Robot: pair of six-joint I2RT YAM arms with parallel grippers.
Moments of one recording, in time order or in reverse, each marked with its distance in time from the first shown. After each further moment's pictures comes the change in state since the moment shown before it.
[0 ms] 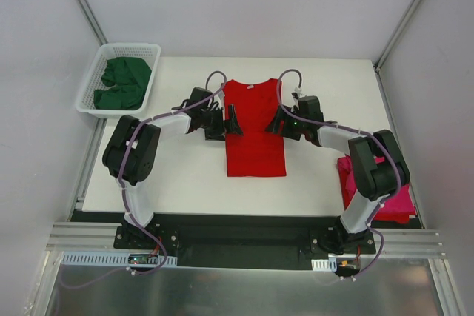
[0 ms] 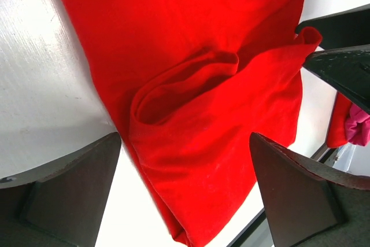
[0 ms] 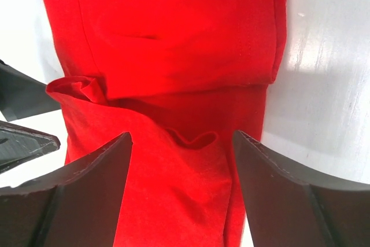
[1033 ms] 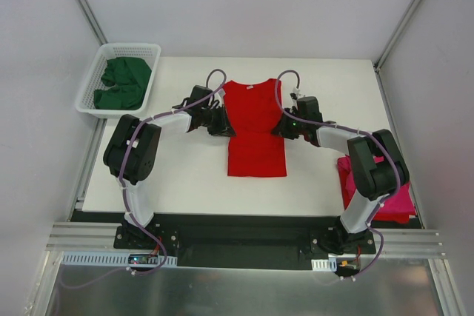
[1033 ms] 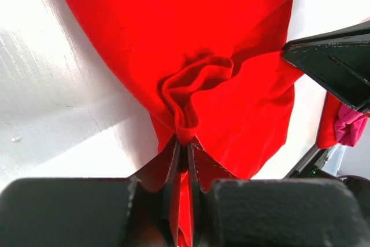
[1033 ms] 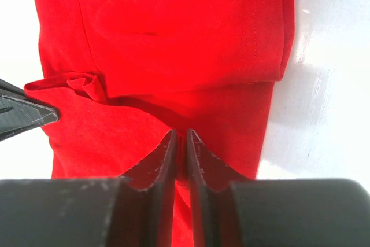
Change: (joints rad) left arm -0.002 0.011 0.024 0.002 0.019 -0.024; right arm 0.010 0.007 0.000 -0.002 0.008 -0.019
